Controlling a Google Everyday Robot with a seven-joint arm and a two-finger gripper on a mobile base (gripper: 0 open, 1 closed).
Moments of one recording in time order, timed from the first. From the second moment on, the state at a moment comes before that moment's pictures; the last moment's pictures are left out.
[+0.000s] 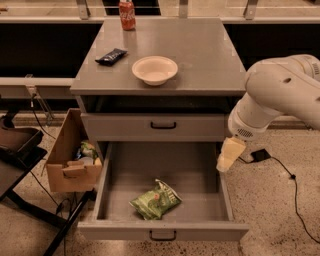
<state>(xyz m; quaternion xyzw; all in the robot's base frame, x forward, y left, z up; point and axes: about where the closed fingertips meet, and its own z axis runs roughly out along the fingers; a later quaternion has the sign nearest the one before) 0.545 -0.211 0.758 -0.54 0.82 -0.04 0.15</state>
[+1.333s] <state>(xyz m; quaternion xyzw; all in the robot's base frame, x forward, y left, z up) 0.557 -0.084 0.613 -0.56 0.82 0.06 0.15</state>
